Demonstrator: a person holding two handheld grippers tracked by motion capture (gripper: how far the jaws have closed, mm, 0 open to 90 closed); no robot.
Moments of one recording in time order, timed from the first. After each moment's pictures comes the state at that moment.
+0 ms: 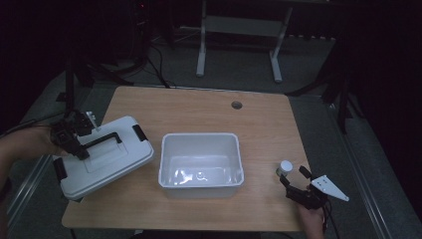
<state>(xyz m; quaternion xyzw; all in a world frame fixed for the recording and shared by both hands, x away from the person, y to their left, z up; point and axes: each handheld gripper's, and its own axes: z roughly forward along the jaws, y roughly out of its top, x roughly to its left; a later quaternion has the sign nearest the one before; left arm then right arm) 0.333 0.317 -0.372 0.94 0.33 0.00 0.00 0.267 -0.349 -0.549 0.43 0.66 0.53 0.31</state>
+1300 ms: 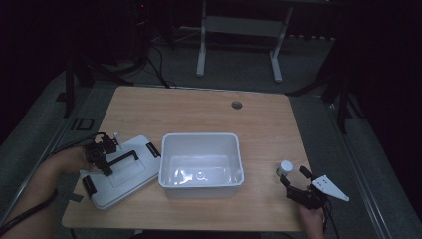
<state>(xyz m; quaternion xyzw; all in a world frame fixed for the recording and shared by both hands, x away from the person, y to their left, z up) 0.362 0.297 -0.492 0.93 0.35 -0.07 0.01 0.266 -0.349 -0.549 0.43 0.66 0.53 0.30</state>
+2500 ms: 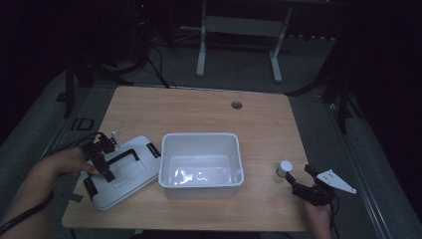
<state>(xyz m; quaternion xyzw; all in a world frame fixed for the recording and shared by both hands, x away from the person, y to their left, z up) 0.358 0.300 -0.481 0.92 0.38 -0.07 0.01 0.273 -0.363 -0.531 0.46 0.68 0.50 0.28</state>
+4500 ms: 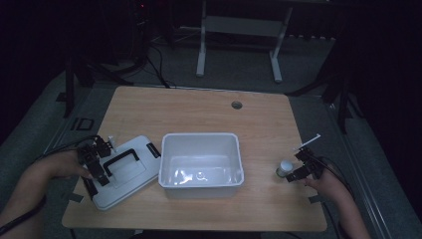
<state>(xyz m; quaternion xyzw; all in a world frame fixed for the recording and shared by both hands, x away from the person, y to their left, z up) 0.343 0.303 -0.476 0.93 0.36 -0.05 -0.01 0.364 -0.341 -0.487 0.50 0.86 0.09 0.05</state>
